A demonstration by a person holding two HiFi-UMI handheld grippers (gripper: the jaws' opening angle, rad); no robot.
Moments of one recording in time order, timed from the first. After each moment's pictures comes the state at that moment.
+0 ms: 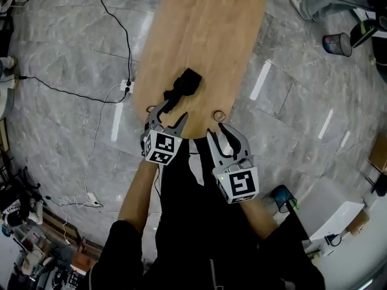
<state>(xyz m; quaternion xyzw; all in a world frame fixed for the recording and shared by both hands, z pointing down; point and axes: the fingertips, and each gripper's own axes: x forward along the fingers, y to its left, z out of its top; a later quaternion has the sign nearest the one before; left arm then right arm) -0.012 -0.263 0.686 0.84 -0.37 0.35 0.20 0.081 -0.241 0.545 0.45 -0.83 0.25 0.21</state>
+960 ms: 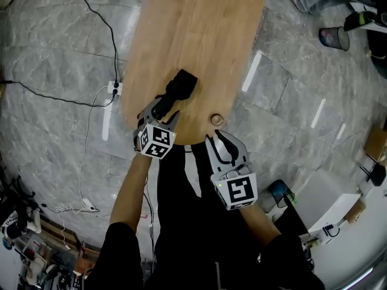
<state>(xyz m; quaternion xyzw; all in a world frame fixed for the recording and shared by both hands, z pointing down) -0.022 -0.273 0.789 0.83 -0.32 0.40 0.21 0.077 -0.243 0.602 0.45 -0.81 0.27 0.26</state>
